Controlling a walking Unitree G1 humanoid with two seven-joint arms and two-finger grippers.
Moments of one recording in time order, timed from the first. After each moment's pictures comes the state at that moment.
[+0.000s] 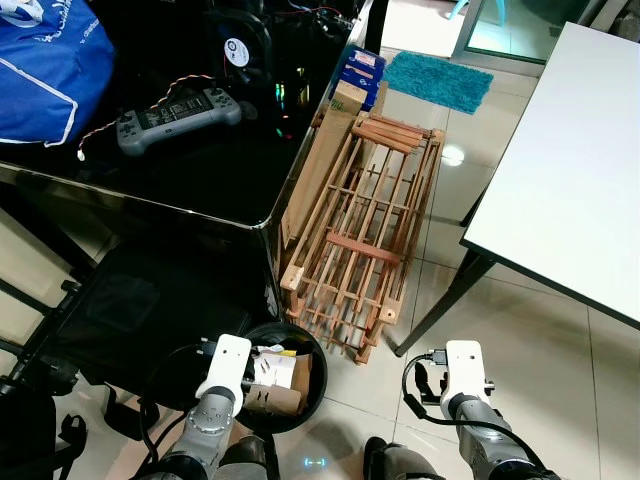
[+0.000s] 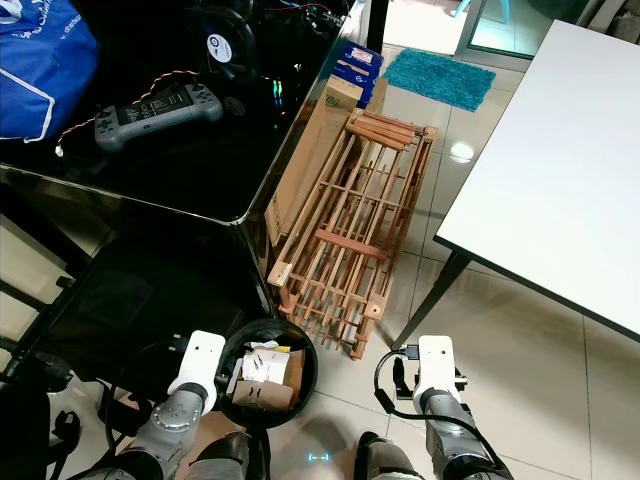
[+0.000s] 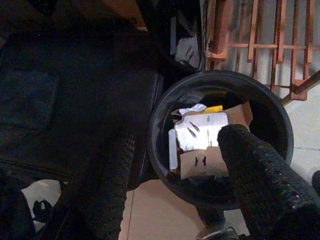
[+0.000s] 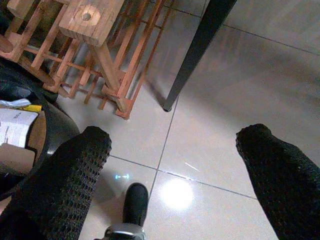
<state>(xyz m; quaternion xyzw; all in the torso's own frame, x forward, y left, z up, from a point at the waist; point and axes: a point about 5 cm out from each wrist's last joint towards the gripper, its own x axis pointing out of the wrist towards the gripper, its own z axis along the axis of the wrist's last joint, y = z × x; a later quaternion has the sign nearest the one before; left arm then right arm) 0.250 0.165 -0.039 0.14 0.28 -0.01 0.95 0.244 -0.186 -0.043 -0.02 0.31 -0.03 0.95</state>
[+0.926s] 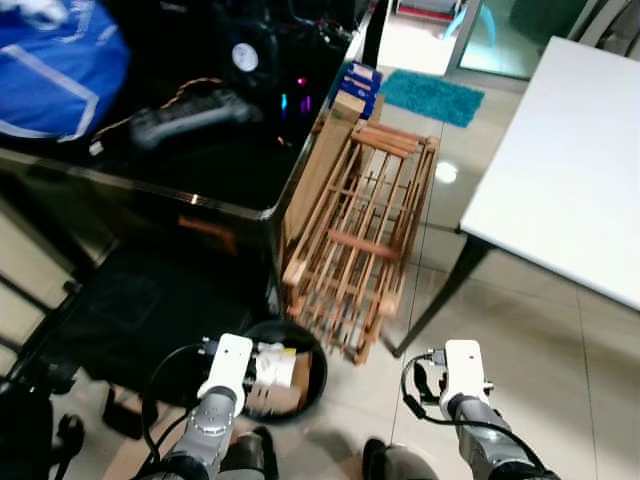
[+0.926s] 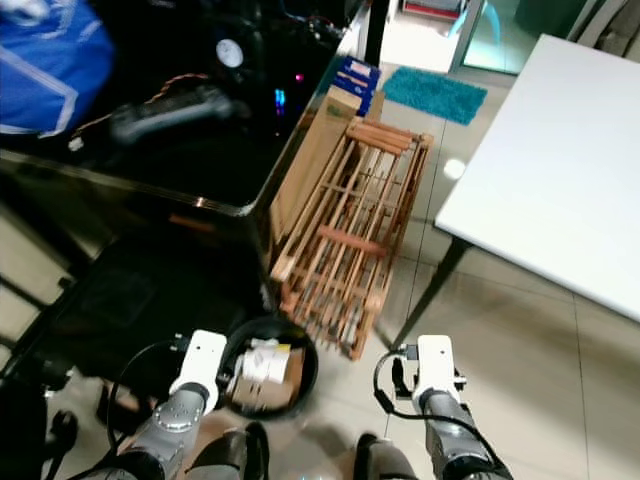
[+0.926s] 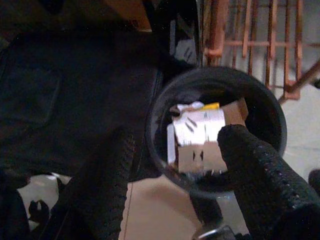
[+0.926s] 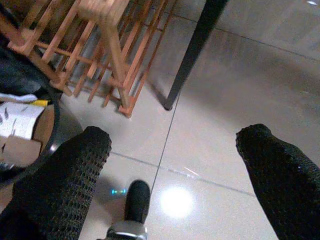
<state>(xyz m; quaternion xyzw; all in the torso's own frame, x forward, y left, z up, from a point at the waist) 0.248 0.164 -0.040 0.13 0.28 -0.01 0.95 0.243 -0.184 -0.044 -0.02 0.31 -0.02 0.95</state>
